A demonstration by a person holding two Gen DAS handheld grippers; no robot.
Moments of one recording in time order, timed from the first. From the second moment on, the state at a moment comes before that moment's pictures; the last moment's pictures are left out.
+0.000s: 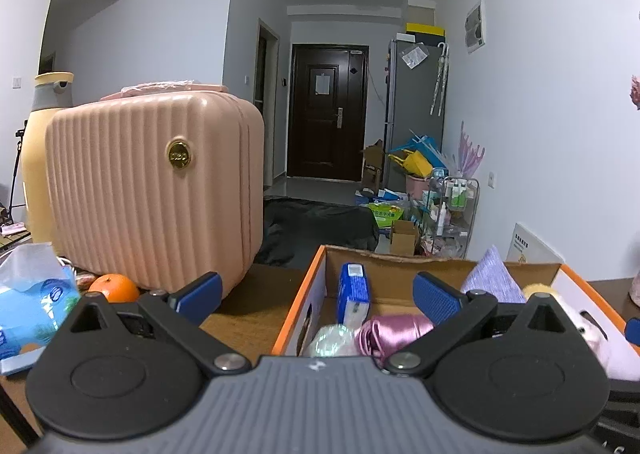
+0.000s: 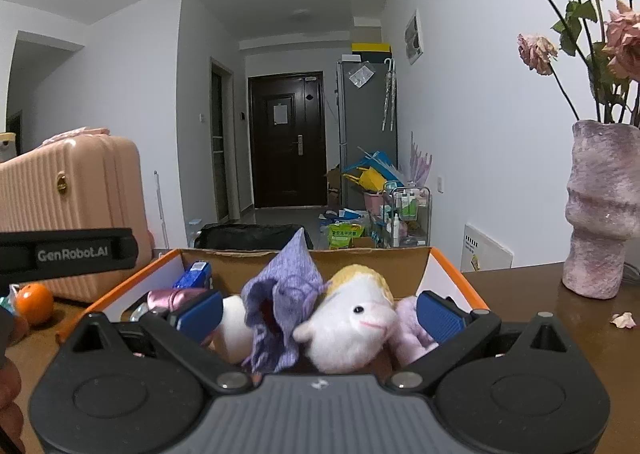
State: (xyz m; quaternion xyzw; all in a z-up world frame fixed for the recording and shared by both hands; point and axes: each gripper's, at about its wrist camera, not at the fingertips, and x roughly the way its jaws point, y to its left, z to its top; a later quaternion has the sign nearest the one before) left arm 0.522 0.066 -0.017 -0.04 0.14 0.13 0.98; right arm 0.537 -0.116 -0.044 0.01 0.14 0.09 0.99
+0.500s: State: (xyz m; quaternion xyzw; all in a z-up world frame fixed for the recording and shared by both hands) left arm 0.457 0.065 -0.017 -0.04 0.15 0.12 0.98; right arm 0.467 -0.139 -0.045 -0.02 0.12 0.08 0.99
